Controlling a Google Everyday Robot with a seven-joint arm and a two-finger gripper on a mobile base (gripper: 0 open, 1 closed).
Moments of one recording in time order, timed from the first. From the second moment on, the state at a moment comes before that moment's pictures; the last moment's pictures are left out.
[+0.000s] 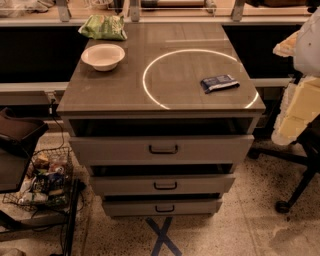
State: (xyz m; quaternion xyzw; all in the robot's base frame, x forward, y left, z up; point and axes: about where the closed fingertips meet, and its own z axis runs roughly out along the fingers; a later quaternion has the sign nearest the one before) arm 0.438 -0.214 0.987 -0.60 0.78 -0.05 0.18
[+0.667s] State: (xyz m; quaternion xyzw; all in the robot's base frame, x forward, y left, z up) arm 0.463 -0.218 0.992 -0.60 0.78 -0.04 0.18
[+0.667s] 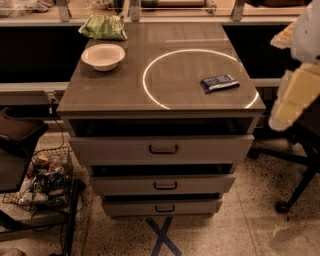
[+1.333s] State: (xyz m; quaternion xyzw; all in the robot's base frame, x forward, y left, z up) arm 0.570 -0.231 0.995 -0.61 0.76 -0.01 0.22
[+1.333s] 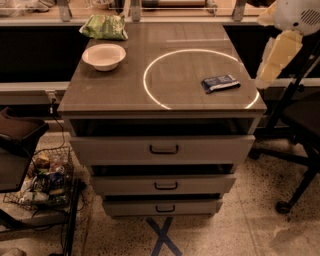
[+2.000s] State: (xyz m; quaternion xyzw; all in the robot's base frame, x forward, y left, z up) arm 0.631 -0.244 0.971 -0.57 0.78 0.02 0.26
